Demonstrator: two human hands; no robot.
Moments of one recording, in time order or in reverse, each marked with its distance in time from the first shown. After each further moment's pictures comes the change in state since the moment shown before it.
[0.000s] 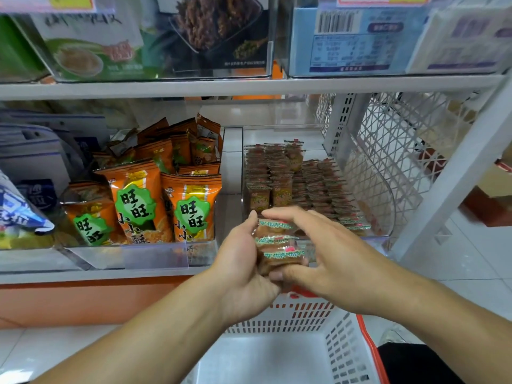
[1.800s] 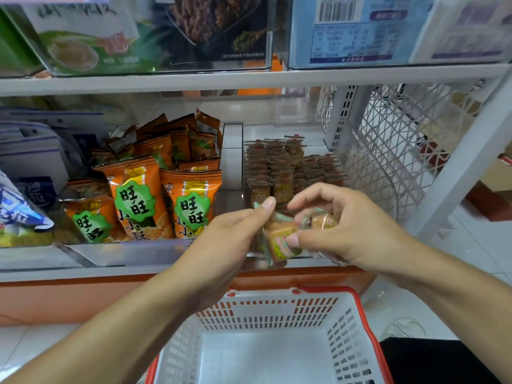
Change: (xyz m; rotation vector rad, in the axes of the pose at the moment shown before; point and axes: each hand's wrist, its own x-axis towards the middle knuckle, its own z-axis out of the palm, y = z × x) left_hand -0.010 0.021 -0.021 0.643 -0.110 0.335; right_hand 0.007 0.000 -0.022 0.593 0.096 0.205
